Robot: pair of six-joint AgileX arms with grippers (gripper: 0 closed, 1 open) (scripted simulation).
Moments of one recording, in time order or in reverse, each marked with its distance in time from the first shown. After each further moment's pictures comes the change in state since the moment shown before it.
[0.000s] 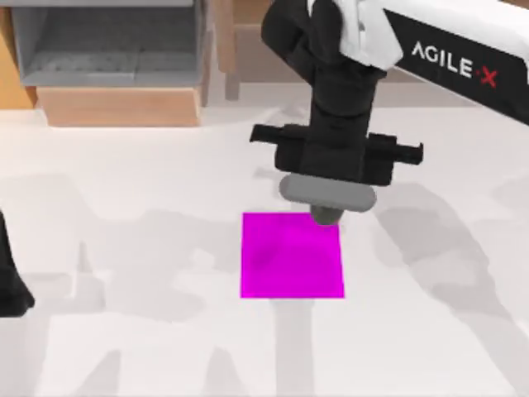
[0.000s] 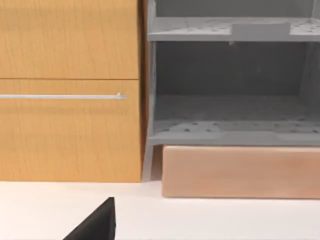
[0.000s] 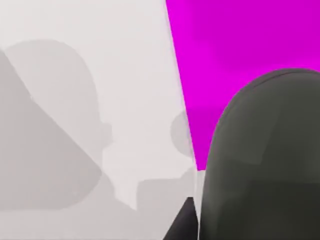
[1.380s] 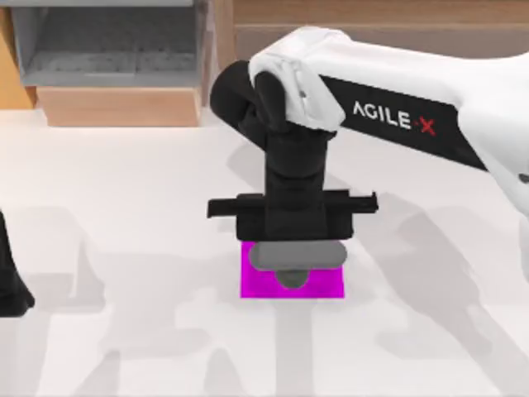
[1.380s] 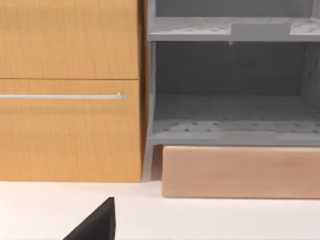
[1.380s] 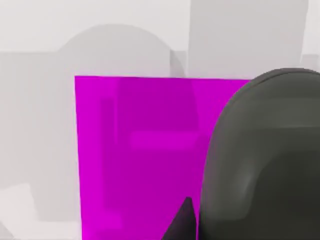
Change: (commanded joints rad) left arm 0.000 0.000 0.000 0.000 0.000 0.000; right arm 0.122 0.039 -0.103 0.056 -0.083 -0.105
